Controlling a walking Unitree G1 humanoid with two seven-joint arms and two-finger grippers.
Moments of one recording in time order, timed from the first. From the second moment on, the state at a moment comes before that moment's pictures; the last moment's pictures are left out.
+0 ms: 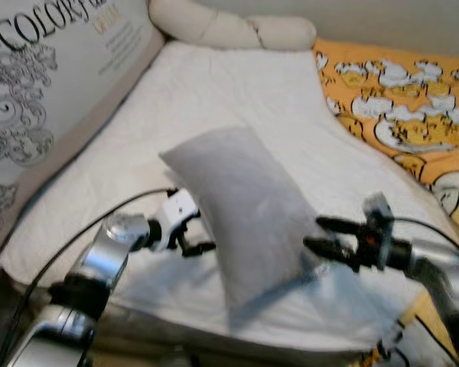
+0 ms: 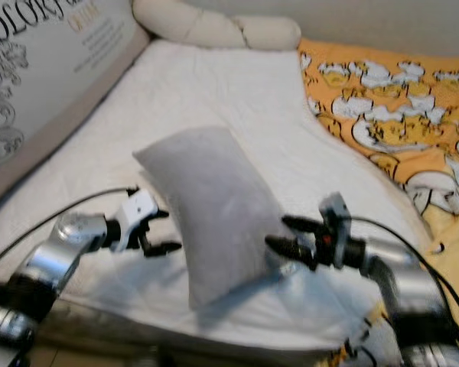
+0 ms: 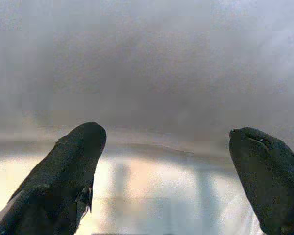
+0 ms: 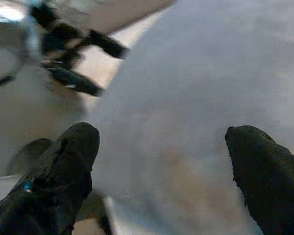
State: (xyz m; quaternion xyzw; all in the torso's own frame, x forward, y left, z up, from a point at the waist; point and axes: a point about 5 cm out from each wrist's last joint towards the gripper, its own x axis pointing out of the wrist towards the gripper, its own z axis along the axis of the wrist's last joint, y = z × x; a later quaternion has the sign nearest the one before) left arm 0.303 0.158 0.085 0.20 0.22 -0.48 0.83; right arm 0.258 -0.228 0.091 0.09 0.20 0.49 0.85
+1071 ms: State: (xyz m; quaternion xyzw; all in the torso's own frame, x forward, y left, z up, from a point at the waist) left arm 0.330 0.134 0.058 0.30 0.29 -0.33 0.85; right arm 0.315 -0.197 0.077 -0.20 0.15 0.33 0.91
